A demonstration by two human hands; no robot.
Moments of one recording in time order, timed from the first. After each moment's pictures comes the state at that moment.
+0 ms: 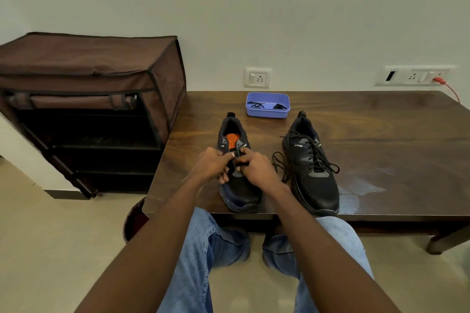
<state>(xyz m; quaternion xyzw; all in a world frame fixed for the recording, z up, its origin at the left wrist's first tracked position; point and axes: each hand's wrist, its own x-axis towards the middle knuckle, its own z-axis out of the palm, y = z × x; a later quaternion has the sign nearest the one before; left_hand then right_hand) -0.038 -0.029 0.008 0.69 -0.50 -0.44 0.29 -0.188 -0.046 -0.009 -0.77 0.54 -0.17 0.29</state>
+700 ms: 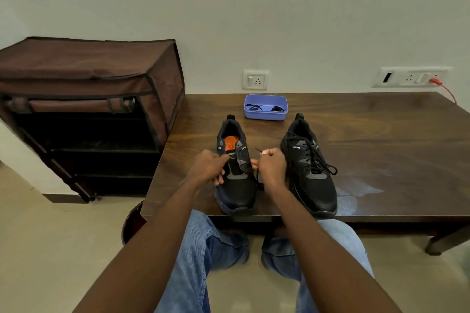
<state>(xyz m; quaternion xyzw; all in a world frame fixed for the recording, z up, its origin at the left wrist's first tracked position) -0.037 -0.023 0.012 0.69 -0.50 -0.42 0.30 -0.198 -0.040 0.001 -0.39 0.68 -0.44 0.44</state>
